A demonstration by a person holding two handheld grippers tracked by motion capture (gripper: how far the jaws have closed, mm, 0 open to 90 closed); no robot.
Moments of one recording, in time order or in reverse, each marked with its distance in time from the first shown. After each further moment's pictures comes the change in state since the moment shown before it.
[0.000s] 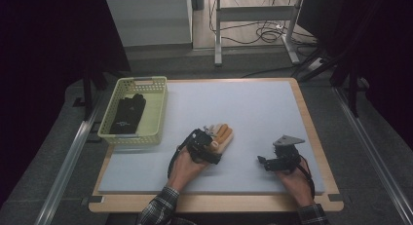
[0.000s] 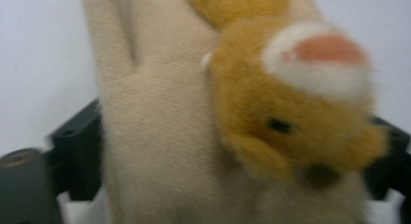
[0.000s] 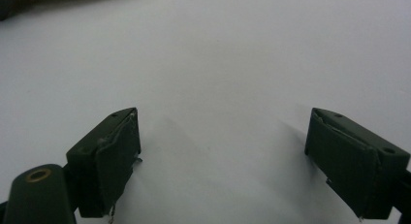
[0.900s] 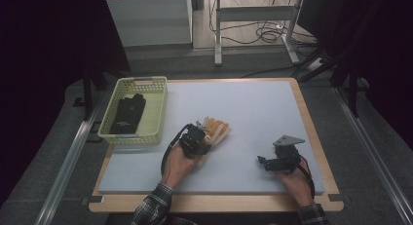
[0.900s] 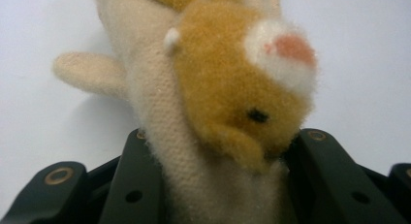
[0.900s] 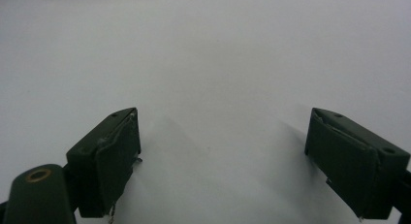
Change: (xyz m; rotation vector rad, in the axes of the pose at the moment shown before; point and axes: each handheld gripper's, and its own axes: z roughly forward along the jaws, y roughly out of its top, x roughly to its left) left arm 0.019 0.002 -0.029 -0.022 0.014 -0.034; right arm 0.000 0.000 0.000 0.001 0.000 0.000
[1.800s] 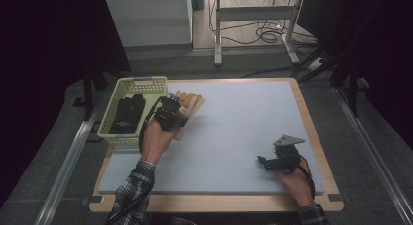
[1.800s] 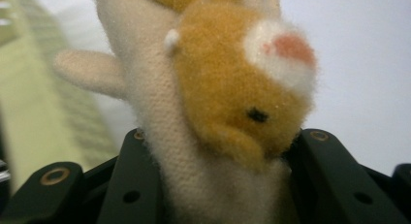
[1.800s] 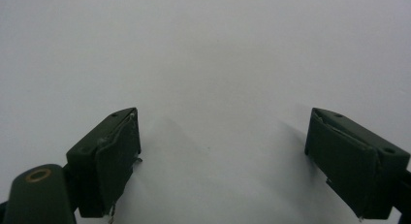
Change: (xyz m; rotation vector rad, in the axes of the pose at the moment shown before) left arm 0.080 0.030 -0.070 -0.014 0.179 -0.138; right arm 0.000 0.000 0.000 -0.001 0.000 -0.002
